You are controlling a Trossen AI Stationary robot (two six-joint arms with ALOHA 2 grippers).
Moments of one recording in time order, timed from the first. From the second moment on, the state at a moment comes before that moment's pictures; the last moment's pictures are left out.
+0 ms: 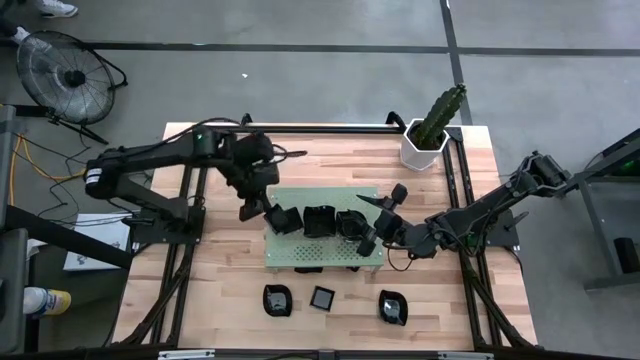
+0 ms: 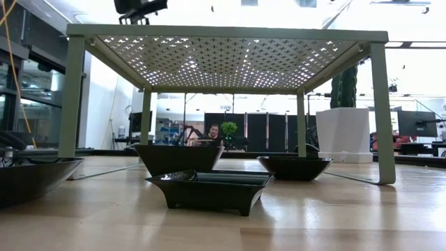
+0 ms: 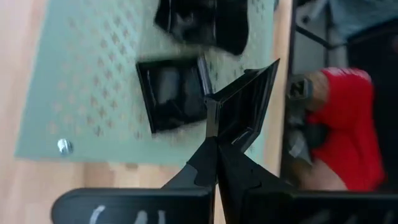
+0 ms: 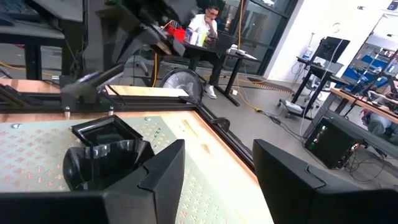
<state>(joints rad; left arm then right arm) 0.17 1.30 1.39 -1.13 0.44 -0.18 0.47 1.35 0.88 0.28 1.06 -0.09</state>
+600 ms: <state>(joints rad) 0.37 1.51 1.55 -1.37 0.60 0.06 0.47 1.35 0.88 0.23 1.04 -0.09</state>
